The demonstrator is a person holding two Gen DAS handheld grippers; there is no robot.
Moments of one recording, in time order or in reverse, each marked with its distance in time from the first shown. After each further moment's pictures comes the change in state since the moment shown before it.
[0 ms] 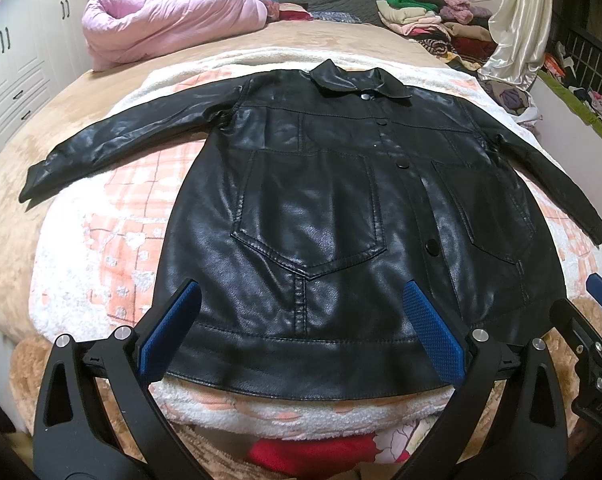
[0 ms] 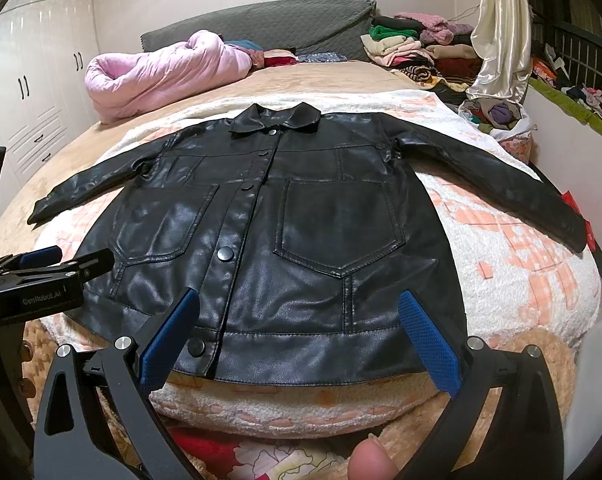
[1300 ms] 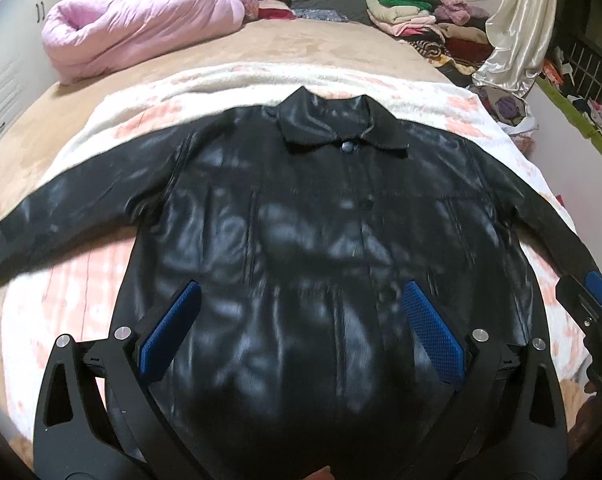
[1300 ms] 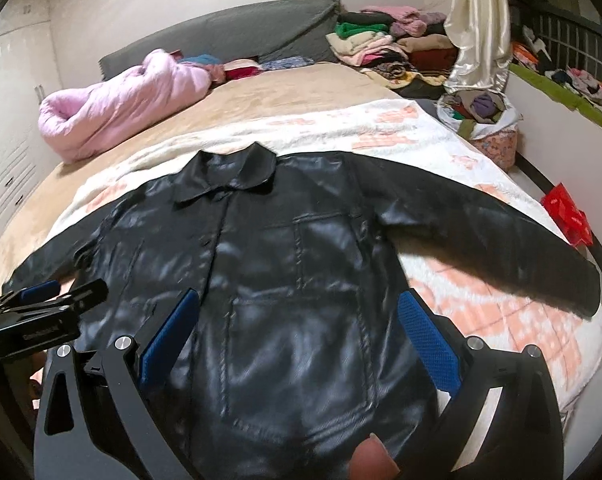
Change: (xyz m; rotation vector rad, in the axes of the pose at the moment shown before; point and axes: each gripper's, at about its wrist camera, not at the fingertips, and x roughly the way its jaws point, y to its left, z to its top) left arm 0.082 -0.036 0.137 0.017 0.026 -0.065; right arm 0.085 -0.056 0.128 0.115 -0.001 -0.069
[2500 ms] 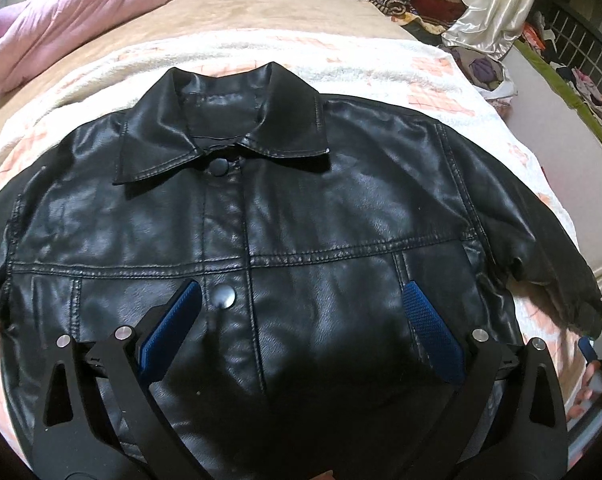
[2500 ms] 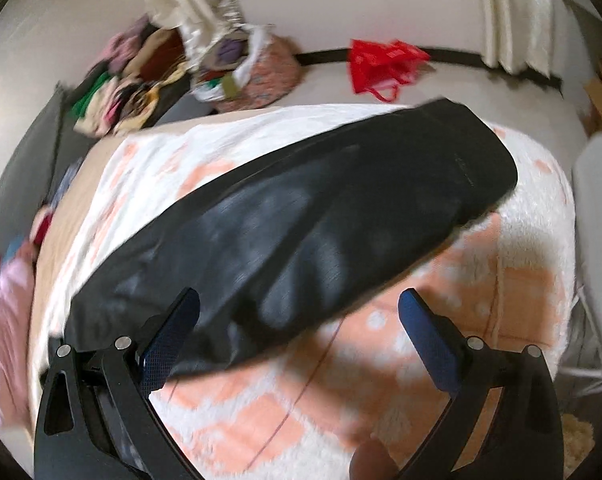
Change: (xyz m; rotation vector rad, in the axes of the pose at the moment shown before) left arm 0.133 -0.102 0.071 0.074 0.147 -0.120; right arm 0.069 -0.269 -0.023 0.908 -0.007 -0.373
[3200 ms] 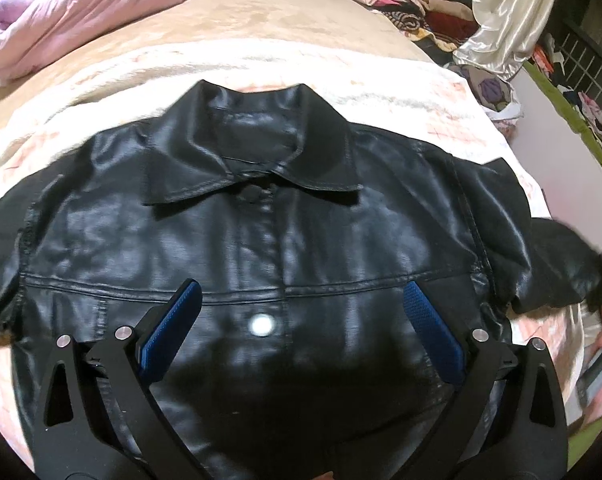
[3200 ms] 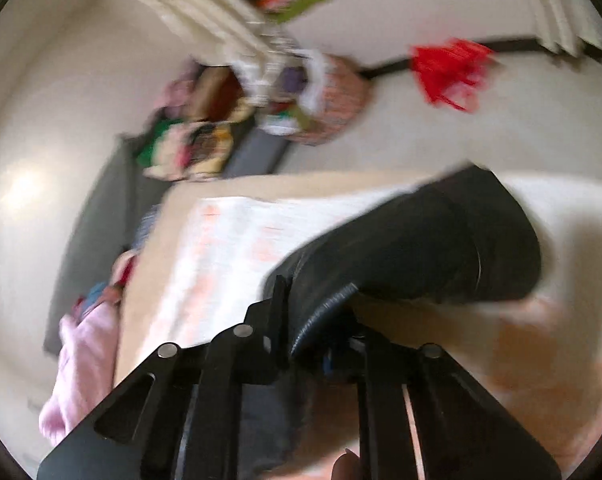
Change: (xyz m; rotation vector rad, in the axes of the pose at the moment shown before) left arm -0.016 0.035 0.019 -0.065 -0.029 -0.006; right arm 0.014 0.042 0.089 0.020 -0.074 0.411
